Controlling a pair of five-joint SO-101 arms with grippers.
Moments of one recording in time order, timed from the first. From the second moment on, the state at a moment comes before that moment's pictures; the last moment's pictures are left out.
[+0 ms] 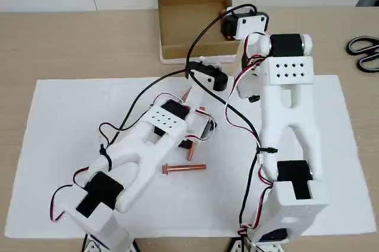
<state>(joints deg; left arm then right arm) 27.7 9.9 21.1 52.8 9.5 -6.2 11.3 -24.6 98.2 13.7</state>
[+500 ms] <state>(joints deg) 26.5 10.3 21.2 55.3 6.2 -6.2 11.3 -24.6 98.2 13.7</state>
